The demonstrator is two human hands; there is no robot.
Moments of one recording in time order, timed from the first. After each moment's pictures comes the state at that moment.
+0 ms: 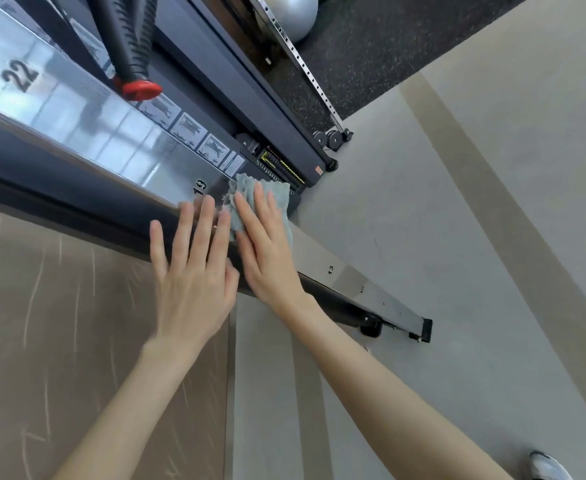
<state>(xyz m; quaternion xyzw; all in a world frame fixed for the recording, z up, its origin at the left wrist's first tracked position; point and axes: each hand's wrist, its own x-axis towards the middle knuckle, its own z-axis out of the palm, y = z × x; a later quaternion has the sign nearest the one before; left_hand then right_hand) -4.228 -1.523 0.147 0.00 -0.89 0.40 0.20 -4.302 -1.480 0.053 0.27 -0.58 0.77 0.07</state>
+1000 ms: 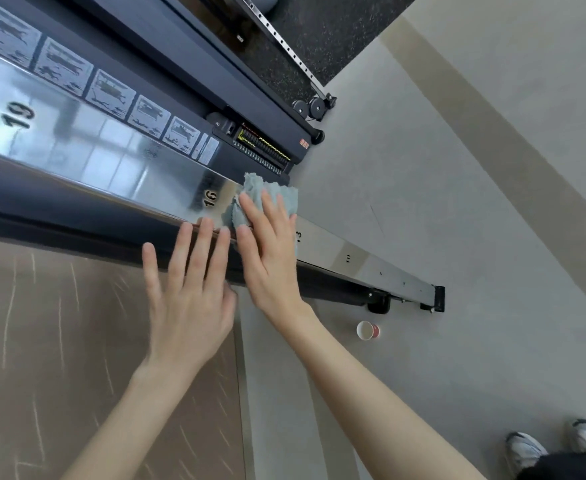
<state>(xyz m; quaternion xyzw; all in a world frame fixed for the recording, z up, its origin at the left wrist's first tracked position) -4.211 -1.541 0.027 -0.07 -0.89 0.43 0.14 -4.285 -1.490 -0.063 0.10 -0.55 0.83 0.00</state>
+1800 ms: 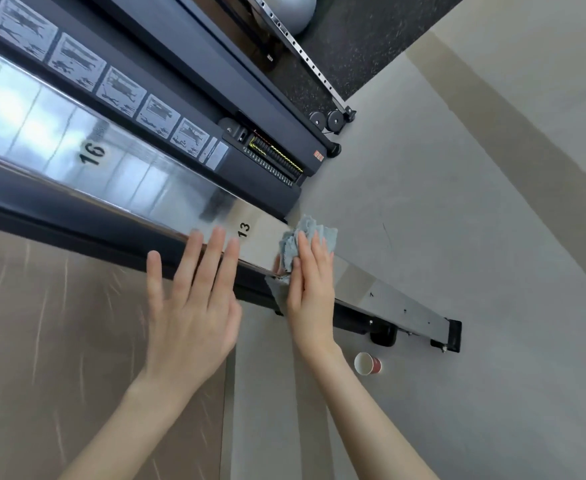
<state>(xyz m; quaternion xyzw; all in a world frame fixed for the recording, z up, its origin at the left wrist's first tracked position) -4.222 -1.537 -0.093 -0.09 -0.86 0.47 0.19 -4.287 -1.504 -0.245 0.06 -0.57 0.82 0.05</state>
